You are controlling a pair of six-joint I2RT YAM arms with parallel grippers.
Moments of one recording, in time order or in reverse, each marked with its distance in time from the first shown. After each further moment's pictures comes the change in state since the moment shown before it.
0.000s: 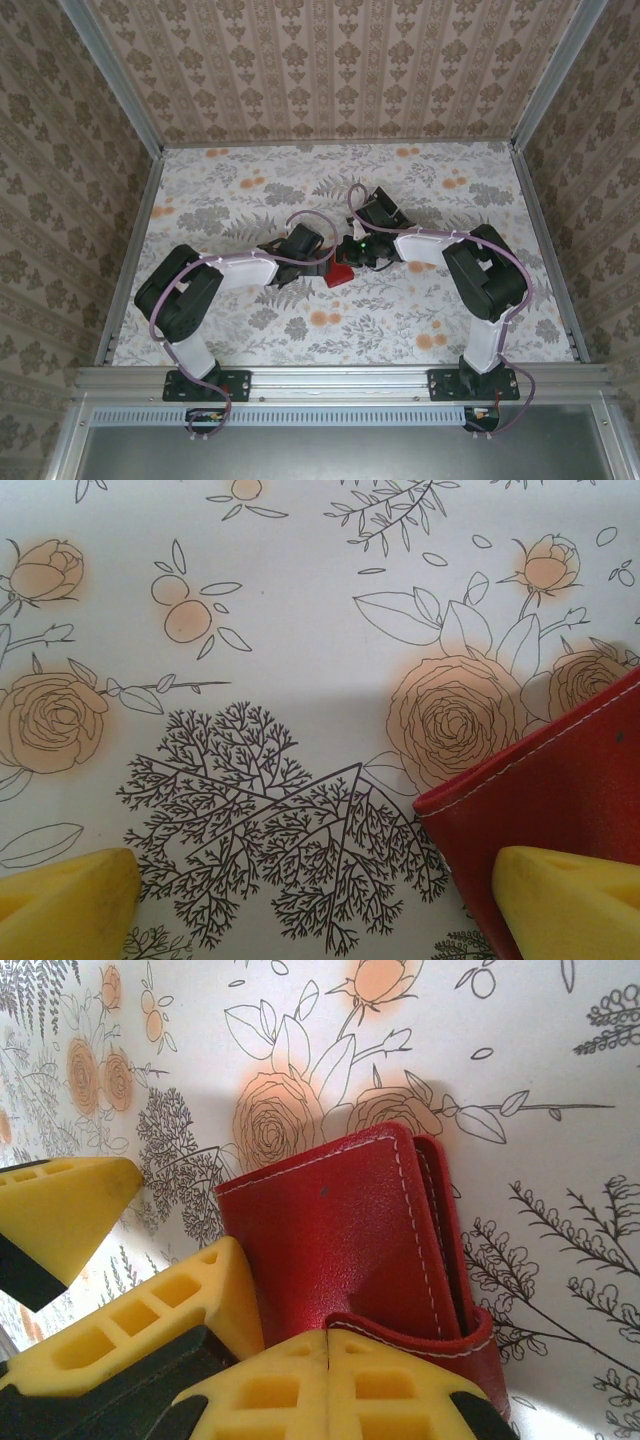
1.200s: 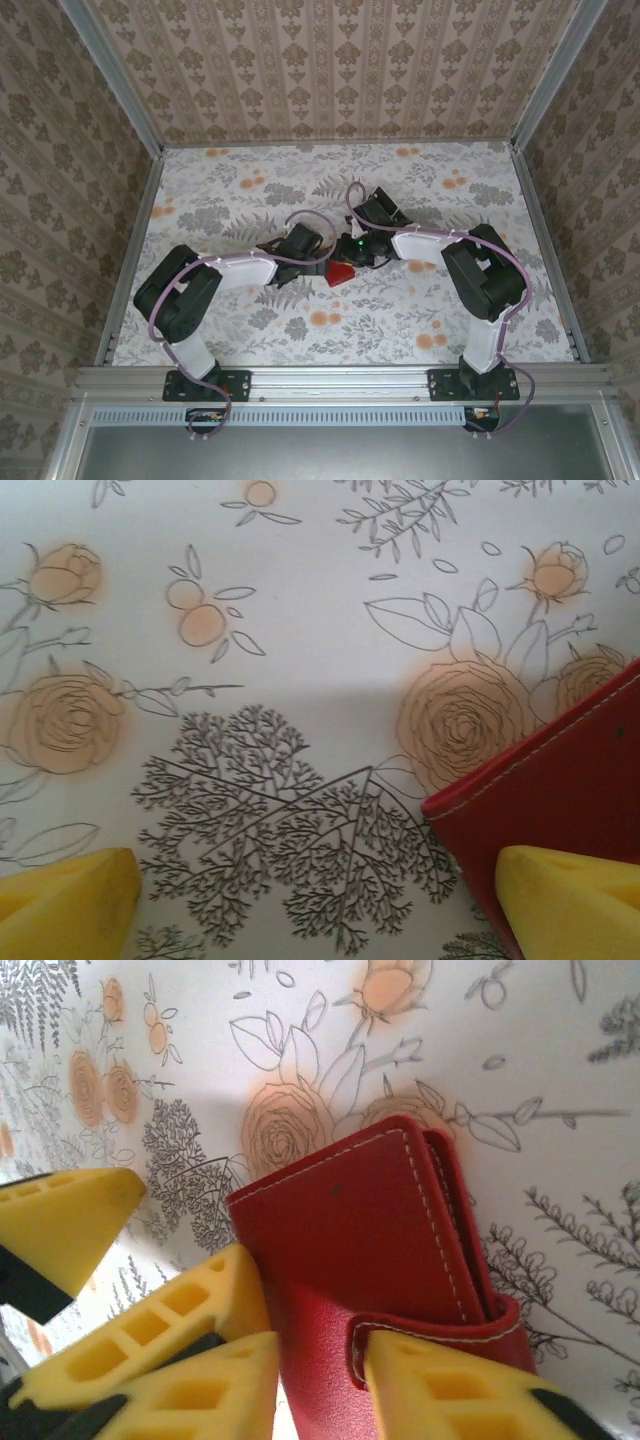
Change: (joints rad) left arm 0.012 -0.014 -0.001 -0.008 0.000 0.000; right arm 0.005 0.007 0.059 -0.058 0.012 0.035
